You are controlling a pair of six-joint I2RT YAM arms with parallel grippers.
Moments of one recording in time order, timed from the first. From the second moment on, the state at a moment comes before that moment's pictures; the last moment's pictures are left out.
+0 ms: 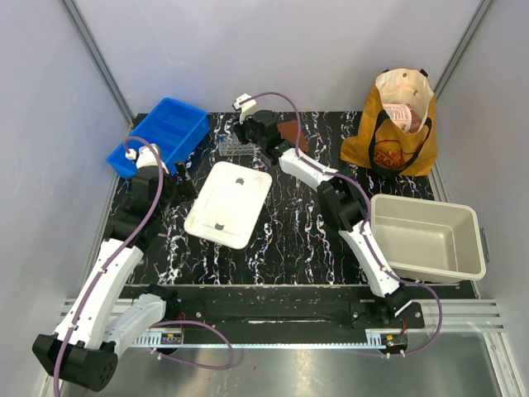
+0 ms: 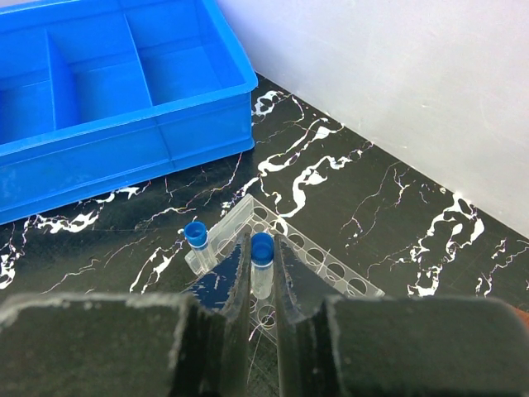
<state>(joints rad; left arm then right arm) -0.27 0.87 0.92 -0.59 -0.31 -0.42 0.63 2.57 2.22 0.22 -0.09 -0.04</state>
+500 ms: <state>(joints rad) -0.27 0.87 0.92 -0.59 -0.31 -0.42 0.64 2.60 2.22 0.24 -0.09 -0.04</state>
